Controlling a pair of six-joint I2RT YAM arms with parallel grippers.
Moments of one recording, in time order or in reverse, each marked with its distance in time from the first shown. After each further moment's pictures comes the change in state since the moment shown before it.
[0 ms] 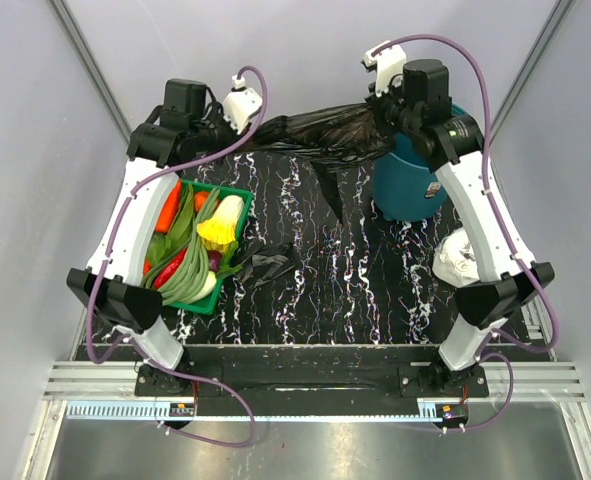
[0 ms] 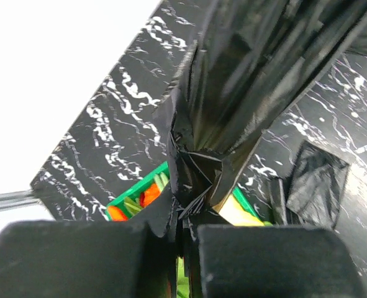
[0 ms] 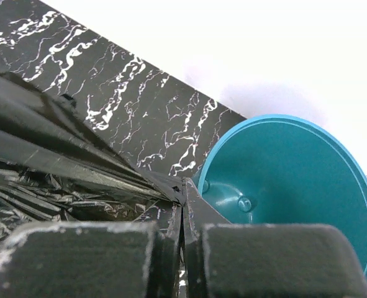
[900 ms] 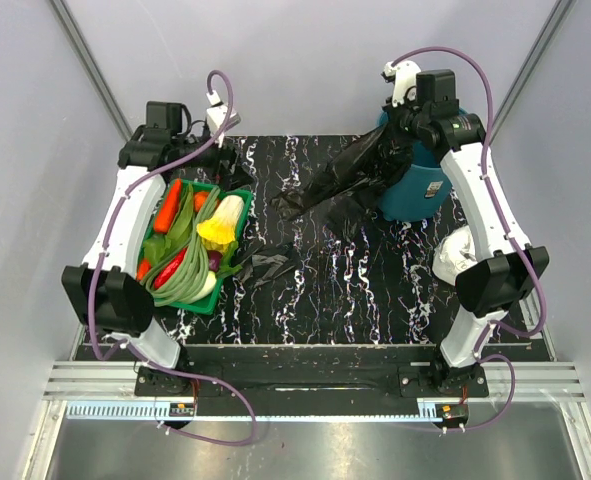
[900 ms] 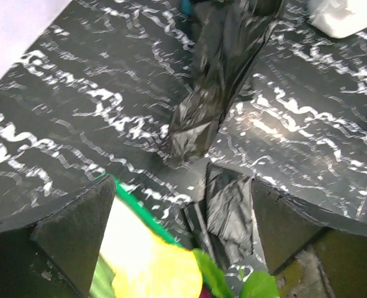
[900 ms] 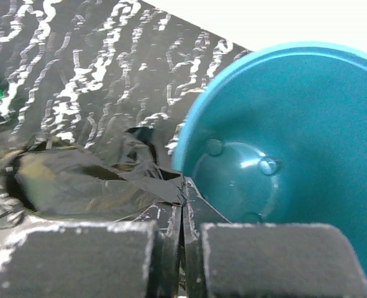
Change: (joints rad) left arm 0.177 -0.089 -0.330 0.156 0.561 -0.063; right arm -0.148 0.082 -0.080 -0.016 -0.092 0.068
